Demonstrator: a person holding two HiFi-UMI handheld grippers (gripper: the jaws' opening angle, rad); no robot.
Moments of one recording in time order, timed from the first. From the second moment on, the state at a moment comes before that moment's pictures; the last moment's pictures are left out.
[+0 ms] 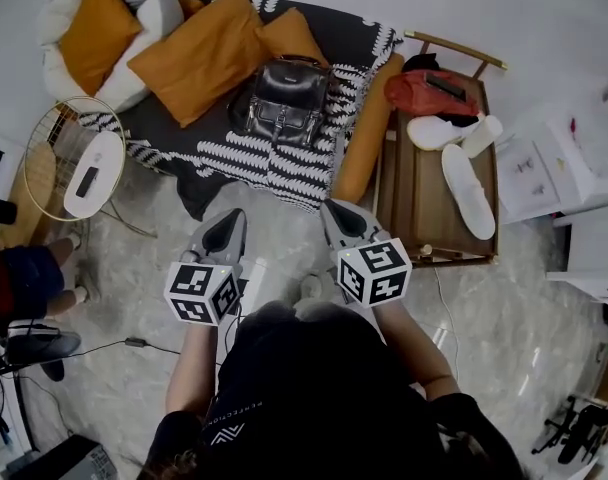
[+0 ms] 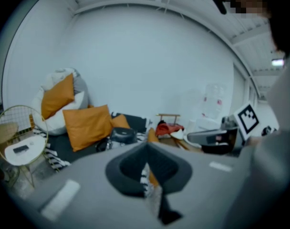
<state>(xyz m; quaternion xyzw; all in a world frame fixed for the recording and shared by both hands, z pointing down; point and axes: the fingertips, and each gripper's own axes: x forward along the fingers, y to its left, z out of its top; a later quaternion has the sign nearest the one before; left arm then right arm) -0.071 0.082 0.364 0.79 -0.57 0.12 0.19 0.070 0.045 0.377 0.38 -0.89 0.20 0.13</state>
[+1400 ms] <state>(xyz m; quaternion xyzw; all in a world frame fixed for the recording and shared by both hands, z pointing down) -0.103 -0.133 0.428 0.80 -0.53 0.15 0.22 0.061 -0.127 0.427 0.43 -0.85 0.25 0.15</state>
